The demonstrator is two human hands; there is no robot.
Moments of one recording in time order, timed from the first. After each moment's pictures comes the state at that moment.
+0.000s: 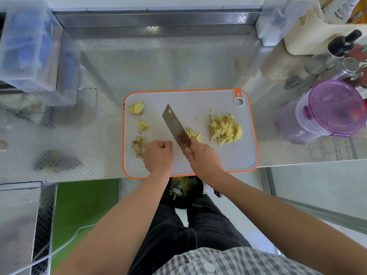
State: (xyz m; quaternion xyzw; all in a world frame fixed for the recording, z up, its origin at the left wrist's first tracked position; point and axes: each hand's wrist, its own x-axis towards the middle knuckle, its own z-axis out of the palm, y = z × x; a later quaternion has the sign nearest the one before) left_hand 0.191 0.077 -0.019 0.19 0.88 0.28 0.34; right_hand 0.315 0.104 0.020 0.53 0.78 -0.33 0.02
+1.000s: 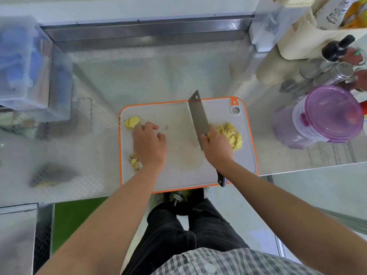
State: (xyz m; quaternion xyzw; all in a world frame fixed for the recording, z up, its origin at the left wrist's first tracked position) left_hand 0.155 0.132 -0.014 0.41 0.88 0.22 0.13; right_hand 0.325 0.171 0.012 0.64 0.70 -0.32 -0.04
